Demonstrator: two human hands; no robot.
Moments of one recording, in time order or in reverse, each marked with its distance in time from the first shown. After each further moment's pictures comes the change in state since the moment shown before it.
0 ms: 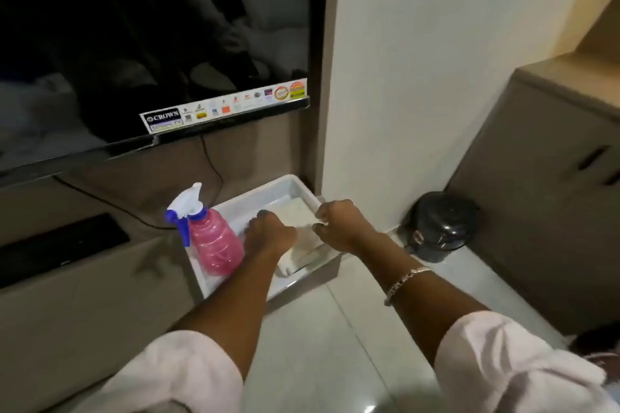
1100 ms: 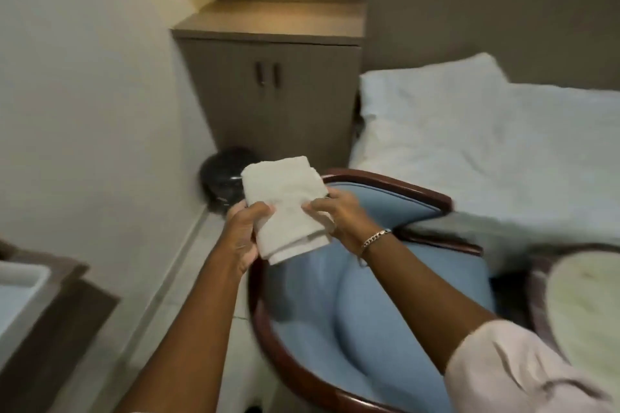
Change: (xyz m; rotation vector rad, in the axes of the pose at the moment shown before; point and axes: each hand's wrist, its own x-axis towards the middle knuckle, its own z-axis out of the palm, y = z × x) left_hand -0.359 0.178 0.243 -0.847 -1.048 0.258; right_hand -0.479 0.244 -0.088 1.424 0.796 0.704
